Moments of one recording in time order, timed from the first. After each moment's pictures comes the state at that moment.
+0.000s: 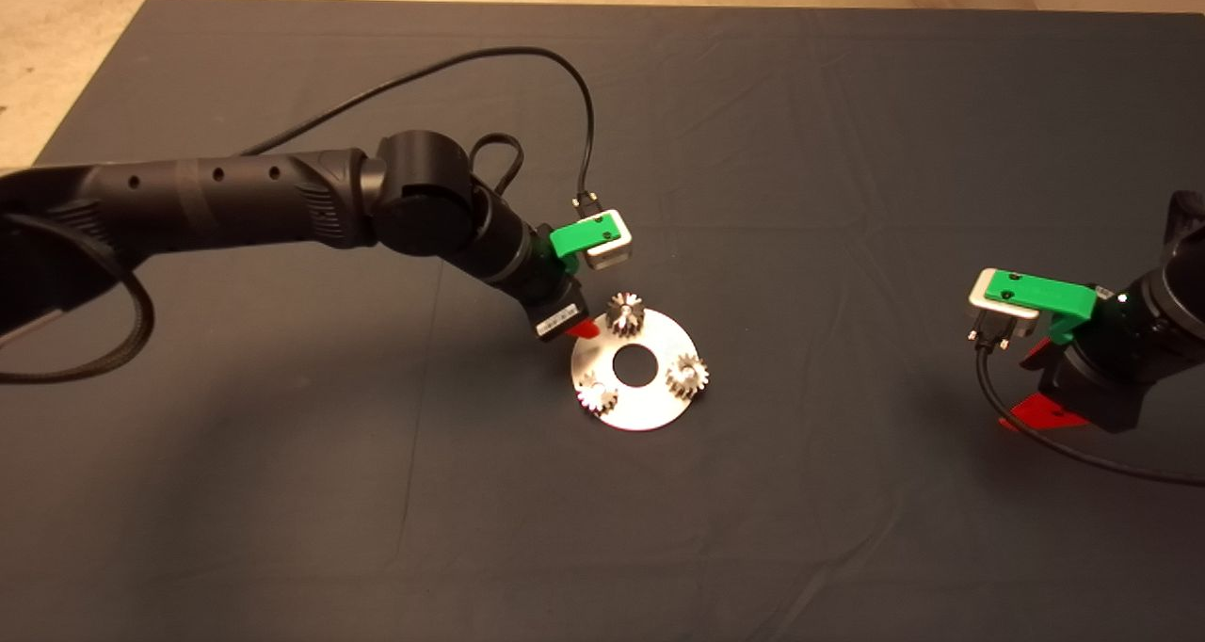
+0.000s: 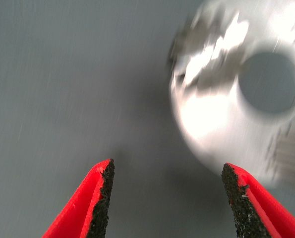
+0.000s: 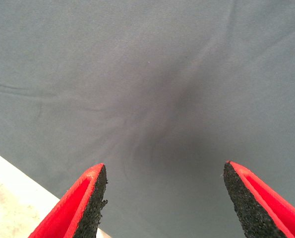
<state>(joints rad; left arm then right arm) -0.34 2.54 -1.15 0.39 1.09 -0.22 0.44 1.98 -0.69 -0.17 -1.53 0.46</state>
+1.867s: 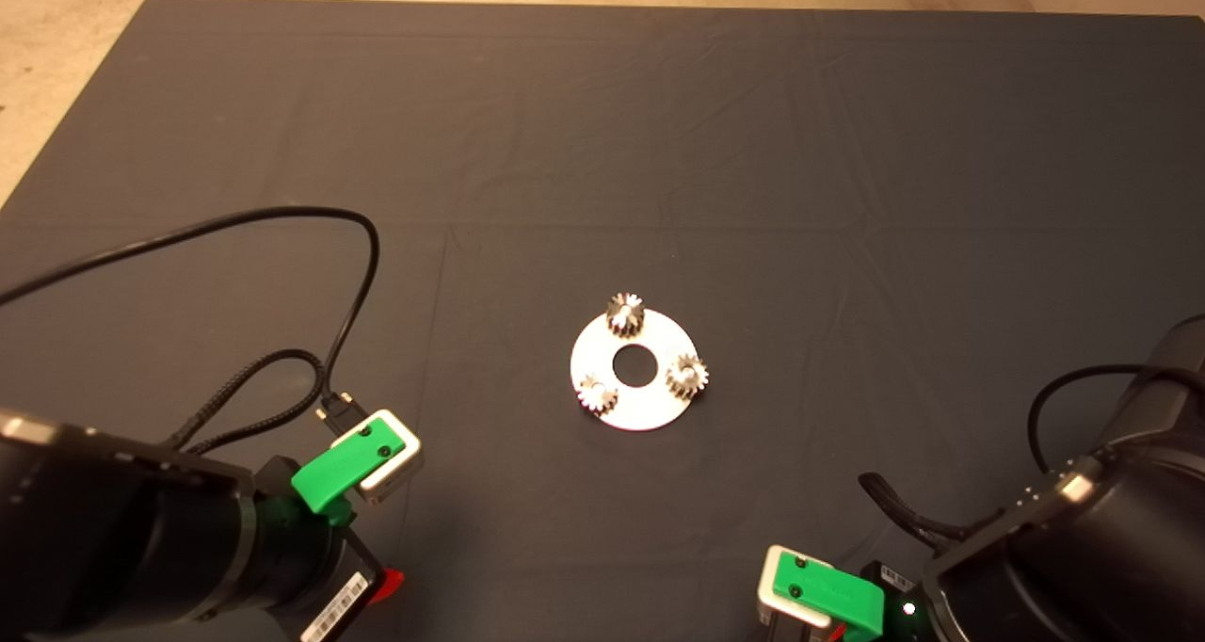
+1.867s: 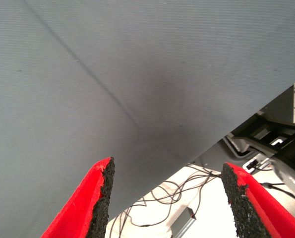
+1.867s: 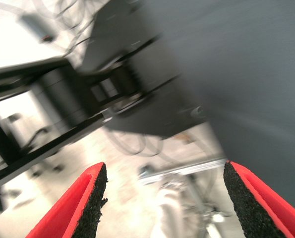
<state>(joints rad) -0.26 2.15 -0.29 0.52 1.53 -1.16 0.08 2.50 -0.36 -0.34 -1.53 1.14</state>
